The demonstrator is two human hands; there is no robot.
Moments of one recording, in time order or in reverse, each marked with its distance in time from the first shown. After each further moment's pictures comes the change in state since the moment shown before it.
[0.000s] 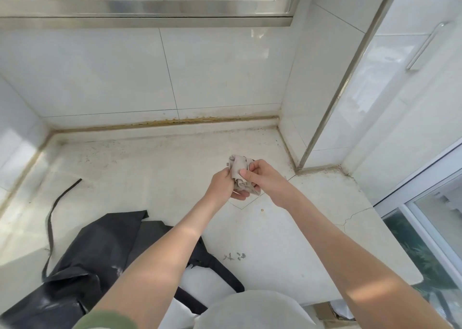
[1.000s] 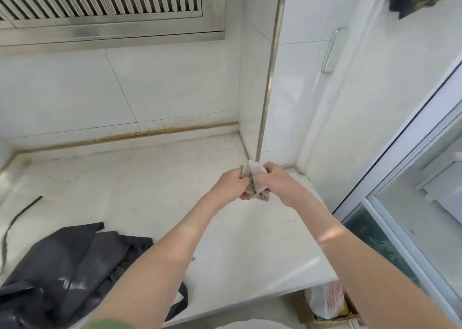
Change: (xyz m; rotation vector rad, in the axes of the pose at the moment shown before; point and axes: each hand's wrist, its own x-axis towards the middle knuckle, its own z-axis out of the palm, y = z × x) left_hand -0.005 0.045 0.136 0.386 -0.161 0.060; right_hand -0.071 0.001 -0.134 -0.112 0.131 0.090
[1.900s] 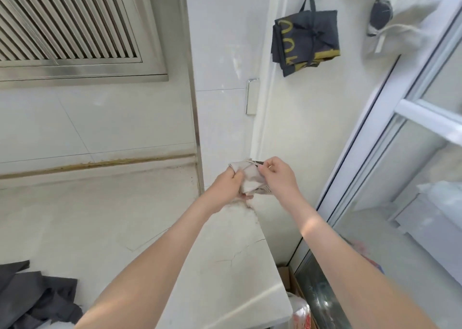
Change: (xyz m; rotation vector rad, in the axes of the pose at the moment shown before) left_hand 0.063 0.139 0.117 -0.284 0.021 0.108; right_hand 0.009 -0.001 -0.192 0.003 0.388 -0.276
